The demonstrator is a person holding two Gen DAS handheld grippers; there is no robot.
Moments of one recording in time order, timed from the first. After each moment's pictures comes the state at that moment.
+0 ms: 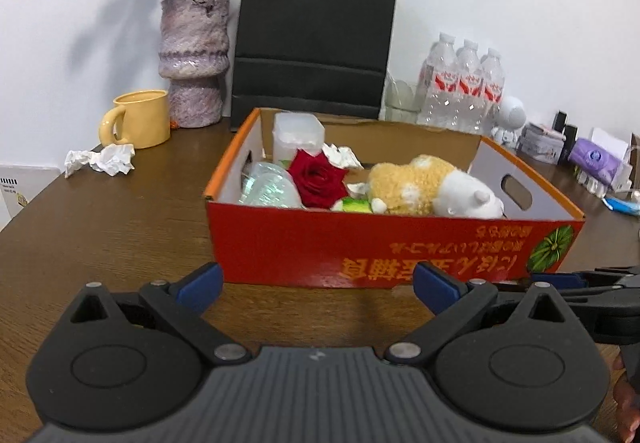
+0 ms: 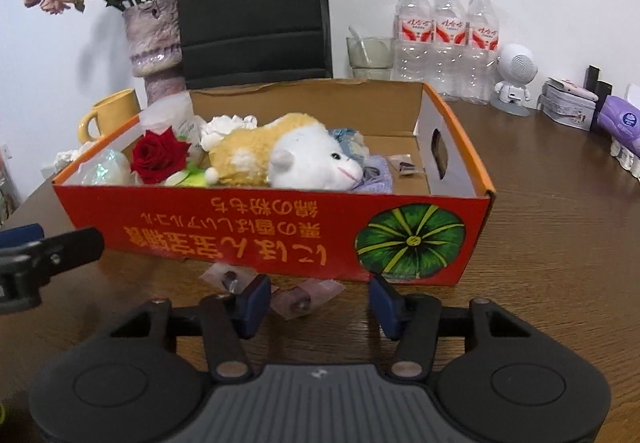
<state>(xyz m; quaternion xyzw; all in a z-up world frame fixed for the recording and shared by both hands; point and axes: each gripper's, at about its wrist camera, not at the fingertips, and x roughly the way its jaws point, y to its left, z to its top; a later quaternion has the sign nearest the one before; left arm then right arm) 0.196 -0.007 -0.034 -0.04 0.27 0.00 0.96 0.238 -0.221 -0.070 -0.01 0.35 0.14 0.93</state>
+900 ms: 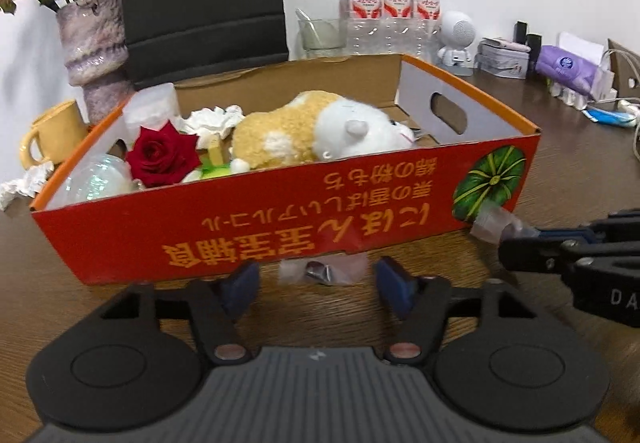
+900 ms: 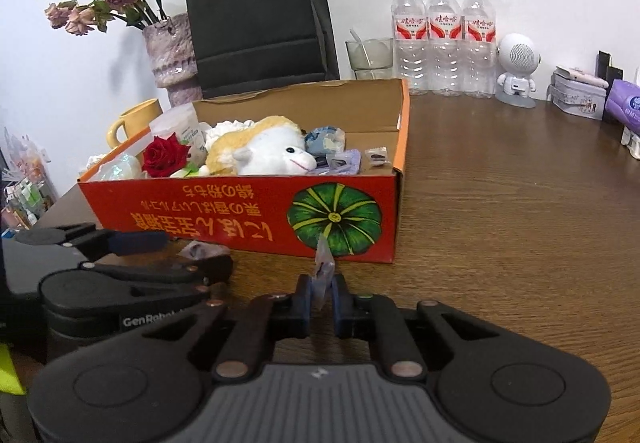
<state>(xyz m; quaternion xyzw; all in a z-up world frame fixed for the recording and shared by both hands) 0.235 -0.110 -0.061 0.04 0.33 -0.04 0.94 0.229 -0.294 -0.066 0.02 0.34 0.20 0.92</state>
